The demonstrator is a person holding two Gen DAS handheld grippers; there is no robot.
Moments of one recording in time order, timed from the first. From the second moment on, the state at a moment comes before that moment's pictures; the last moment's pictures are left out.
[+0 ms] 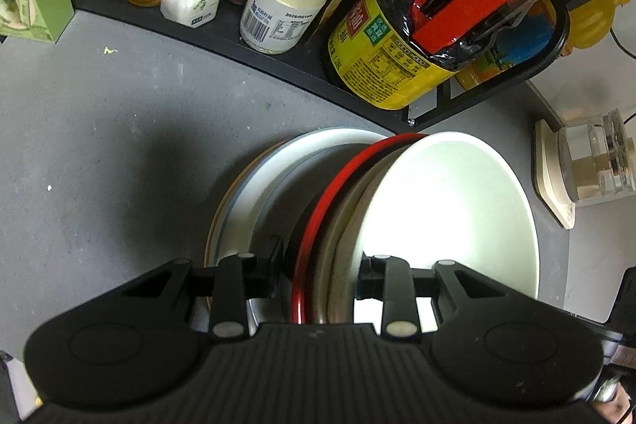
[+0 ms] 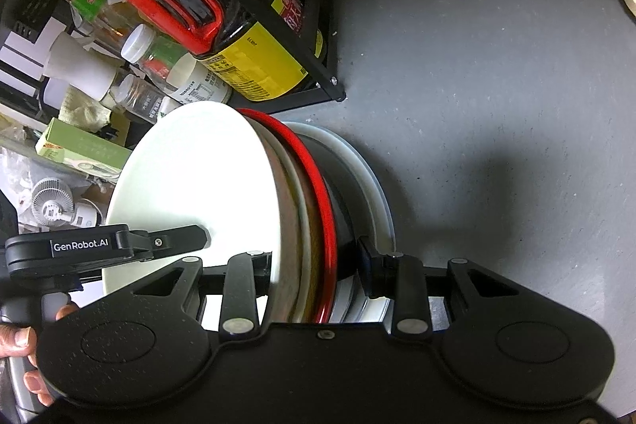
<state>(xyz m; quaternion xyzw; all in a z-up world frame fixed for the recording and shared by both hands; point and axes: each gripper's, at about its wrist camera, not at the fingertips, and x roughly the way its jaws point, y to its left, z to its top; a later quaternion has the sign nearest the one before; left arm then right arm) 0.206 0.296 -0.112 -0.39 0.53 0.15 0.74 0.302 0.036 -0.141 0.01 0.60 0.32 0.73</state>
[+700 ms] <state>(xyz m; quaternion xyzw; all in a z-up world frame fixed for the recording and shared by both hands) 0.206 0.275 -0.051 -0.28 0.48 0.13 0.82 0.272 -0.020 -0.073 0.02 0.47 0.27 0.84</state>
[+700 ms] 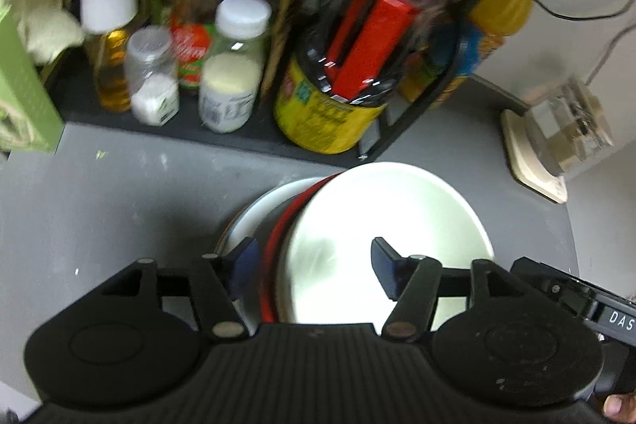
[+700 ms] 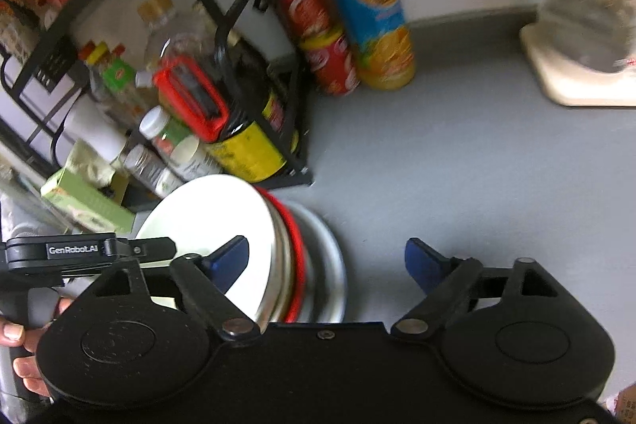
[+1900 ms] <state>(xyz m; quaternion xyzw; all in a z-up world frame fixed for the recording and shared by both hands) 0.087 0.165 0.043 -0.21 0.40 0.10 0.89 0.124 -0.130 0.016 0.02 0.34 0.21 0.92</state>
